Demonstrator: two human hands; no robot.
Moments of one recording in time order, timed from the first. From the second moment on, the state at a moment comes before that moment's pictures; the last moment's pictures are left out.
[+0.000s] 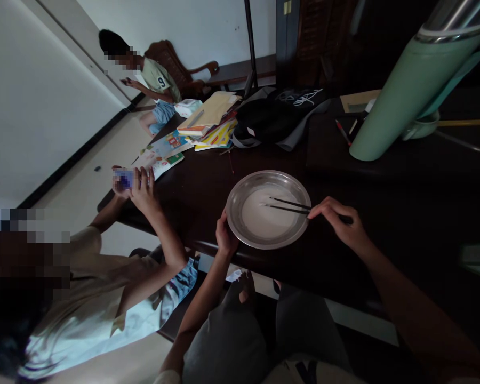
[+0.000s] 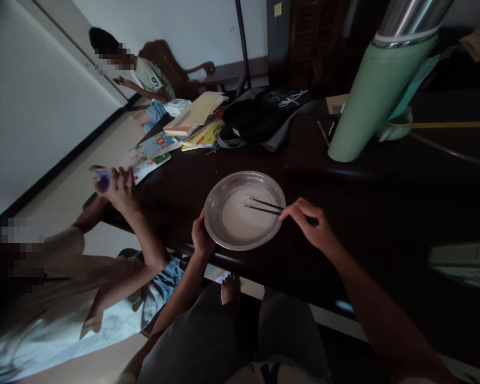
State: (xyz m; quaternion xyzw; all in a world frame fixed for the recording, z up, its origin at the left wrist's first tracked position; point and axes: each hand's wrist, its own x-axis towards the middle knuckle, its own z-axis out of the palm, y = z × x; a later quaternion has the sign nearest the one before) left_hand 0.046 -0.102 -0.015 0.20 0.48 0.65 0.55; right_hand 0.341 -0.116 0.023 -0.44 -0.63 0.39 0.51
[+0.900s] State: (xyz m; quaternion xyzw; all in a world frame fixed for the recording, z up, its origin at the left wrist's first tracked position) left_hand 0.047 -0.102 -0.013 0.21 0.50 0.64 0.54; right_hand 0.342 -0.115 0.021 -0.44 -0.58 0.44 0.53
